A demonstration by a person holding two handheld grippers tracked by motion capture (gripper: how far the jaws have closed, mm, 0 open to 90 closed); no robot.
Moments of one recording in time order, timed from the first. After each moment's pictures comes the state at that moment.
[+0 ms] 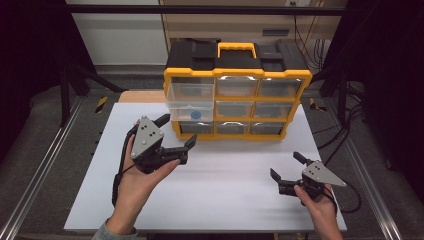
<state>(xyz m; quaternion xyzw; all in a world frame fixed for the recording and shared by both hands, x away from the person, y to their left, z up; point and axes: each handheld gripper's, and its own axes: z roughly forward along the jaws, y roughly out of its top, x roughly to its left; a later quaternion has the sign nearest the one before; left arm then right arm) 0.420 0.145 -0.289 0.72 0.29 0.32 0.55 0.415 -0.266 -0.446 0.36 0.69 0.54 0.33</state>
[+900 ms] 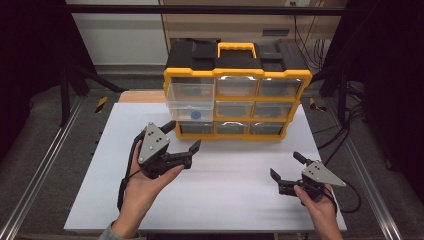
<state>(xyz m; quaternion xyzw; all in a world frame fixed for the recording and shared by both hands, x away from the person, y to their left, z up) 0.419 0.137 -0.307 0.72 0.29 0.31 0.55 0.416 -0.266 -0.446 0.36 0.69 0.54 0.33</state>
